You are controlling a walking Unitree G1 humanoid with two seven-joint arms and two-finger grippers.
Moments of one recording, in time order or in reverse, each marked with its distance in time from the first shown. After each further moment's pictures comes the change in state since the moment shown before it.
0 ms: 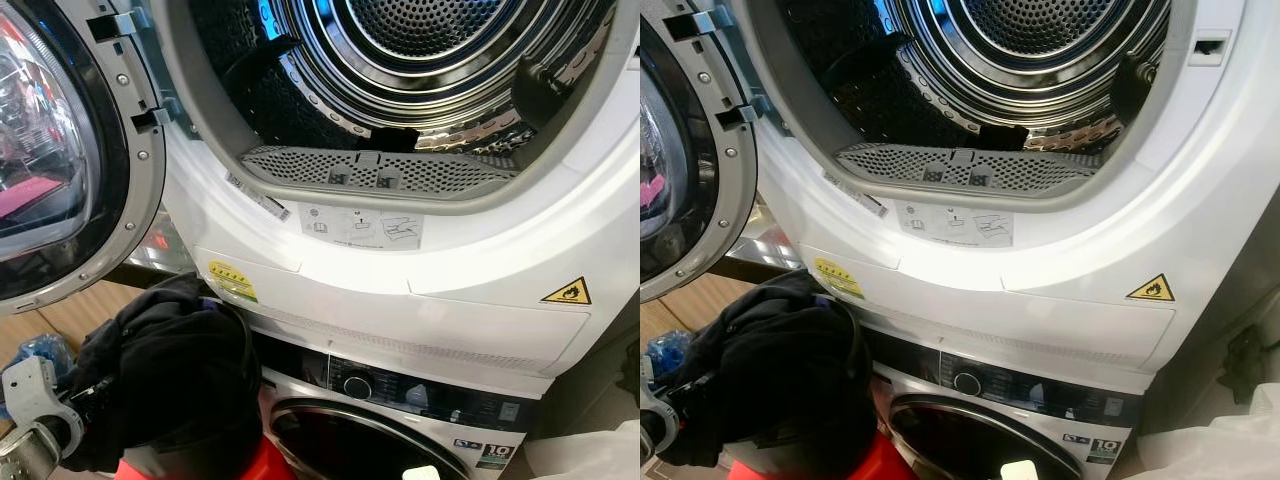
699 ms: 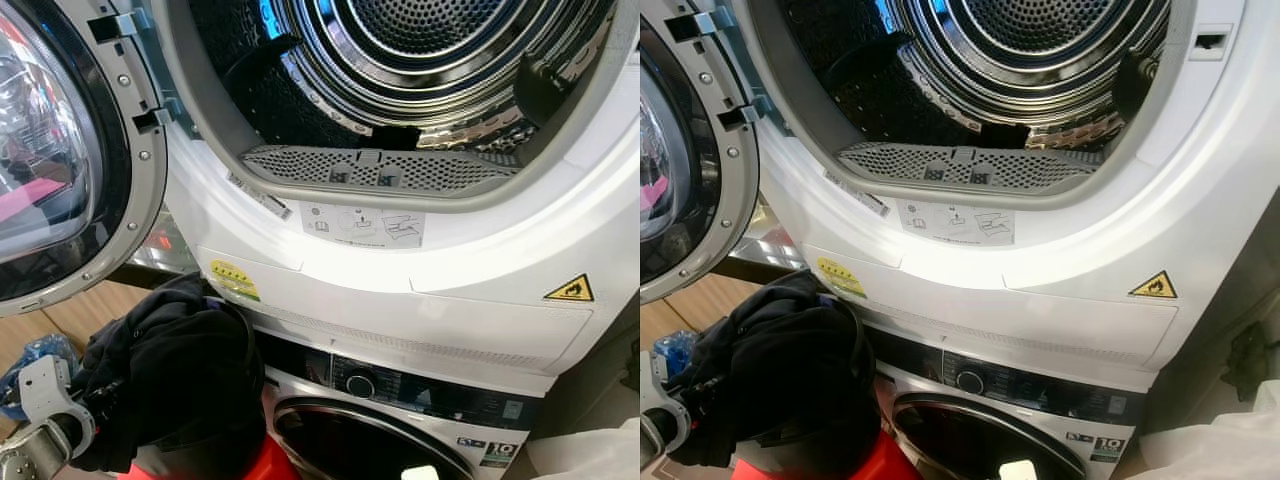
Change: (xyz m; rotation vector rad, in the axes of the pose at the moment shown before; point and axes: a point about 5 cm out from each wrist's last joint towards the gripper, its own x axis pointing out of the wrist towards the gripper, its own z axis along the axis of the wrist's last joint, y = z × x) left arm 0.004 -0.010 -0.008 0.022 0.065 -0.041; right arm 0.000 0.002 0.000 0.001 -0.001 0.004
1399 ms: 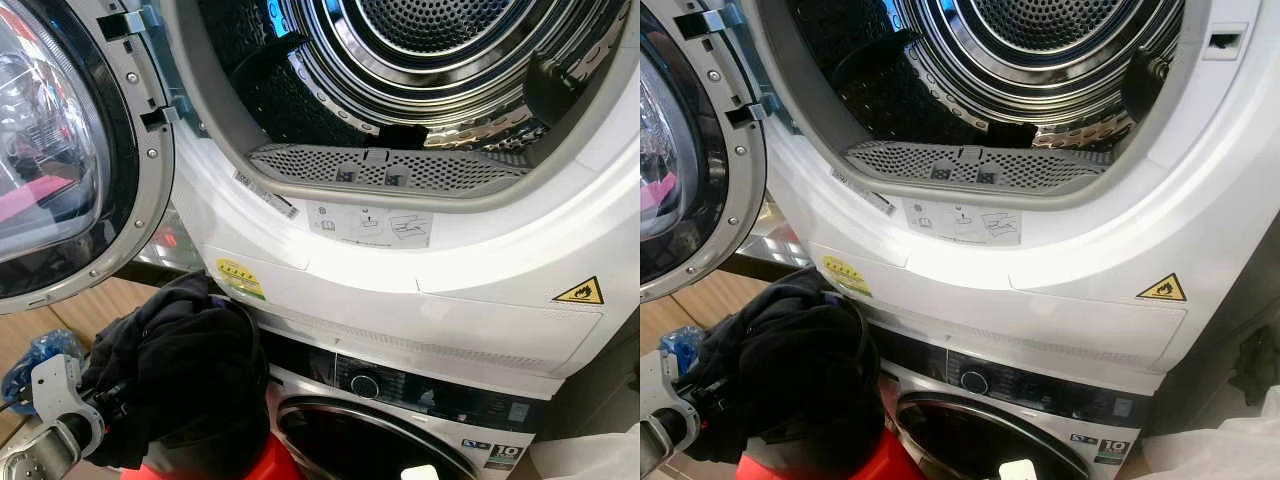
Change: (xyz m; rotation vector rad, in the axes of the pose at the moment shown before) left arm 0.001 -0.008 -0.004 0.017 -0.014 -0.074; right arm 0.000 0.000 0.001 0.000 -0.001 0.001
